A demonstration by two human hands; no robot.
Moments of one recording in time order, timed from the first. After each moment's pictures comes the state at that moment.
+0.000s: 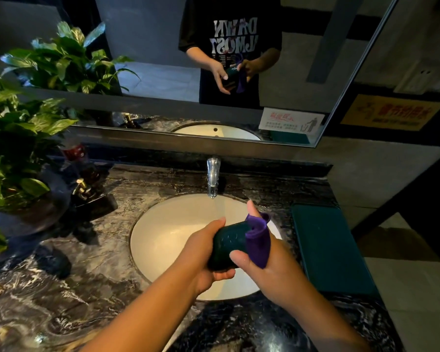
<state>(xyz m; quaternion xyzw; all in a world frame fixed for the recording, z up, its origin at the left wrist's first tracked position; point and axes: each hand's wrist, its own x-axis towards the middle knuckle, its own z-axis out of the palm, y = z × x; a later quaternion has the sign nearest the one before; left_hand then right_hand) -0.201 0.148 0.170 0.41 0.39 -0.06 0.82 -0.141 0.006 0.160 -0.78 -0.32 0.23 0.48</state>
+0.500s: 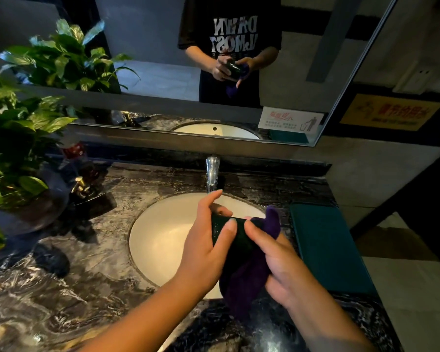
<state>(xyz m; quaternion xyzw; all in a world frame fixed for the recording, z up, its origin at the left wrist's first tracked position) -0.216 0.143 0.151 0.76 0.12 0.27 0.57 -0.140 0.015 0.162 -0.52 0.01 0.40 0.75</state>
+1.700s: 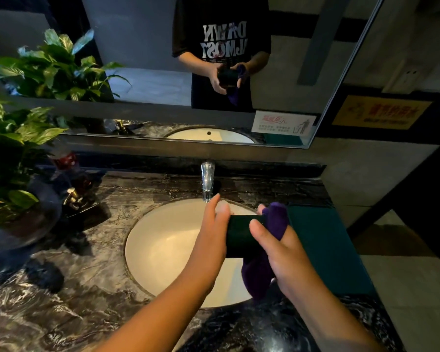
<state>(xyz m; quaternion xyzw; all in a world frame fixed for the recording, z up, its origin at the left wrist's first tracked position) -0.187 0.138 0.168 0.62 0.23 0.11 0.74 -0.126 0.014 0.171 -0.67 -0.11 0.24 0.69</state>
